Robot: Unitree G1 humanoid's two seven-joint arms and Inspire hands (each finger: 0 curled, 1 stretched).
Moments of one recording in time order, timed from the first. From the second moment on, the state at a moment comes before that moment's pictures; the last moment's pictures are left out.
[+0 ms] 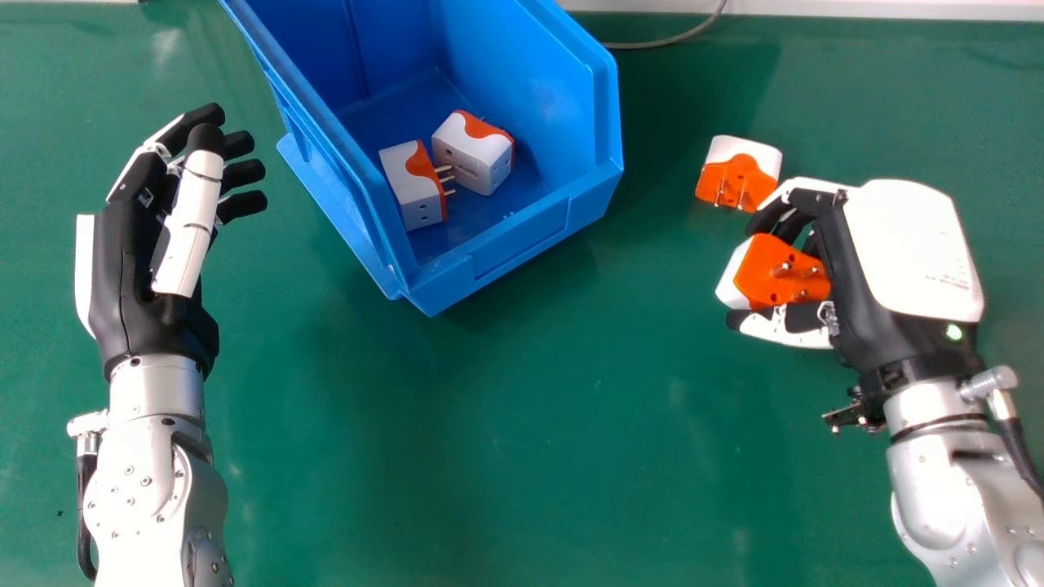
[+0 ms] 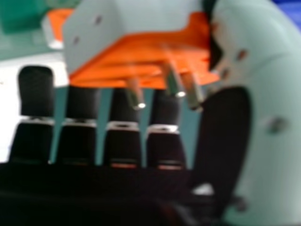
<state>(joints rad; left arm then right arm) -0.17 0.14 0.32 0.27 -0.22 -0.23 -0.04 -0.11 -0.45 0.22 0.15 -0.76 -0.06 -0.43</state>
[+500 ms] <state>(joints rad) -0.16 0.13 0.30 0.25 -0.20 -0.24 -0.04 -0.11 -0.47 0.23 0.24 -0.86 -0.33 -0.71</state>
